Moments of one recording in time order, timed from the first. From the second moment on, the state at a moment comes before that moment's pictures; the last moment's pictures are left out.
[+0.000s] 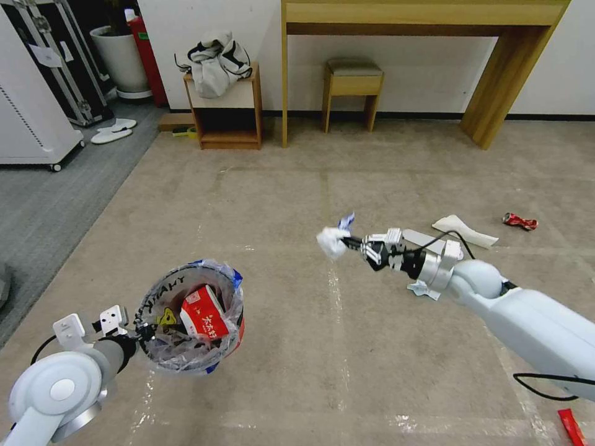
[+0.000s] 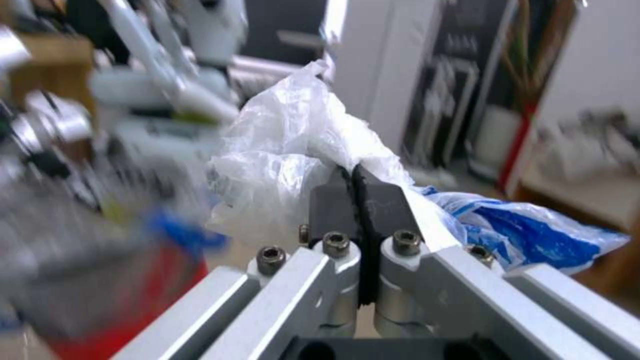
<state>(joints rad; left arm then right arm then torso) 1.51 -0.90 -0.72 -2.17 -1.51 0.62 -0.80 -0.48 0.66 -0.27 1.60 0.92 0.33 -0.66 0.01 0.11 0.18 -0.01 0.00</state>
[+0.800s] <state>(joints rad) 1.51 -0.92 -0.71 -2.19 -1.54 0.61 -0.81 -0.19 0.89 -0.55 1.80 0.94 0.26 -0.64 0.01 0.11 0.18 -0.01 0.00</state>
